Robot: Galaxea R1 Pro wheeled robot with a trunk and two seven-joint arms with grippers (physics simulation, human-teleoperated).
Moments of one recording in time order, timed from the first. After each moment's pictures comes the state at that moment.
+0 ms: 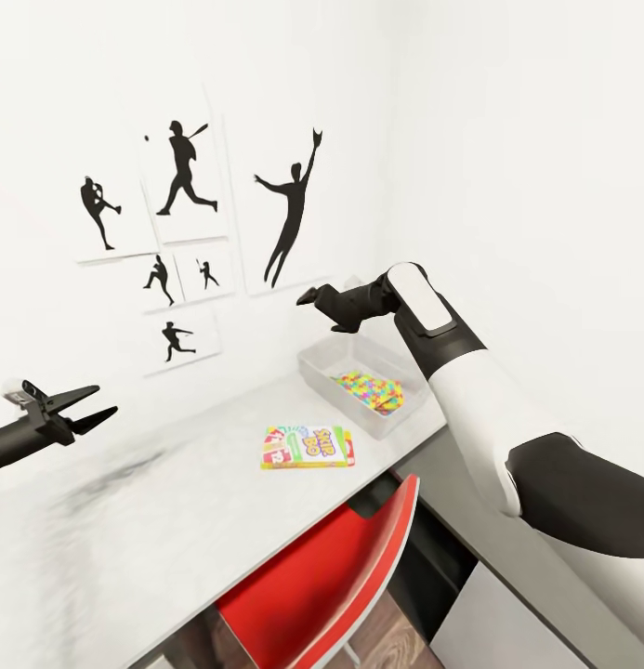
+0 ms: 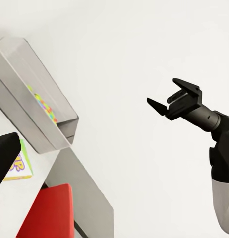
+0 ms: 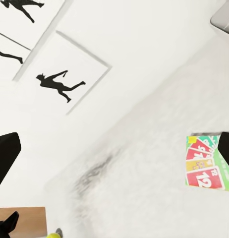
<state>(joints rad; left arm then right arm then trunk) -0.78 0.51 0.53 -0.75 0.16 1.02 -1.57 -1.40 0.15 0.29 -0.75 -1.36 0.88 -0.56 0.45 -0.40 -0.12</state>
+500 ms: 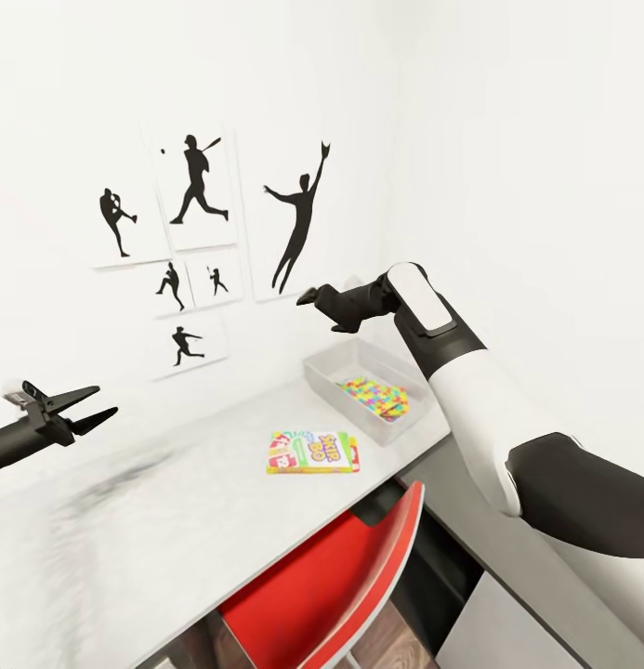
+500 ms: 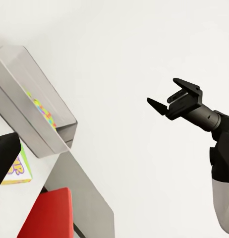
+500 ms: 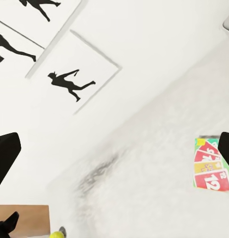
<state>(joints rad) -0.78 0.51 0.53 -0.75 0.16 1.02 -1.57 -1.40 0.15 0.29 -0.75 -1.36 0.88 -0.56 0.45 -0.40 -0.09</state>
